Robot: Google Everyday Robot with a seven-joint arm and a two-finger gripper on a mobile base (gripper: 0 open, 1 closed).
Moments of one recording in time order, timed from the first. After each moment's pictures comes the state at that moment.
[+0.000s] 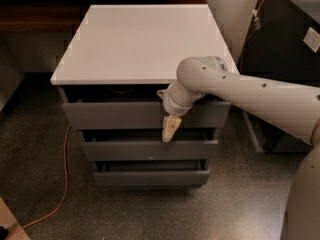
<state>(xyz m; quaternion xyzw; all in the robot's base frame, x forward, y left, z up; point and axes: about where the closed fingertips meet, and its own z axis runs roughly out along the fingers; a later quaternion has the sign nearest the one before) 0.652 -0.038 0.687 -0.73 0.64 0.01 0.25</state>
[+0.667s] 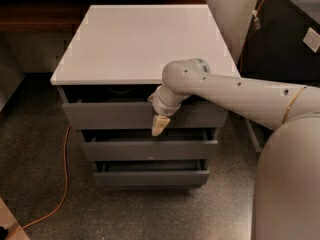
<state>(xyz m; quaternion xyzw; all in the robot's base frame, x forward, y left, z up) 0.677 -0.006 0.661 -0.74 0.63 0.01 0.24</state>
